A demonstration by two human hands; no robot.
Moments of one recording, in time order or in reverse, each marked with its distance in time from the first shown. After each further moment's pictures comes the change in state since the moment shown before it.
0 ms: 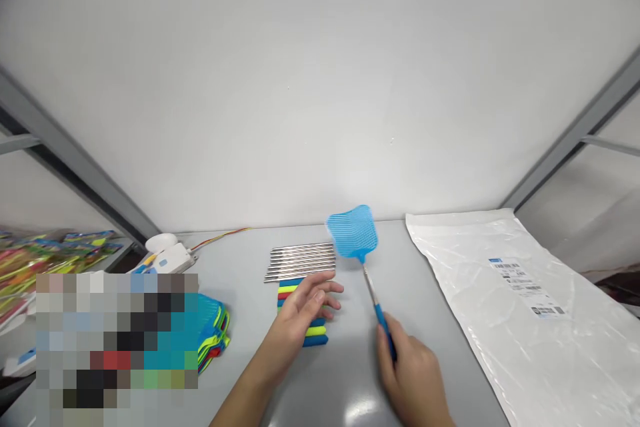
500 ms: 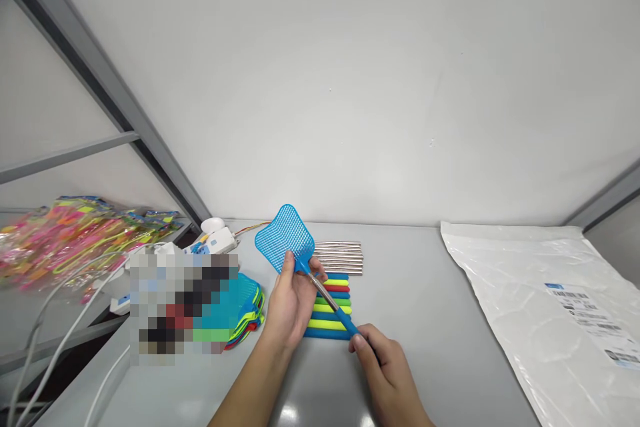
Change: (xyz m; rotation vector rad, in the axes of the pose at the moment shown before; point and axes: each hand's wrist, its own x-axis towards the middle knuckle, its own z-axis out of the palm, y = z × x) left_hand 0.010 0.016 -0.019 -0.700 0.443 0.231; right_hand 0.019 -0.072 0.000 0.745 -0.370 0.087
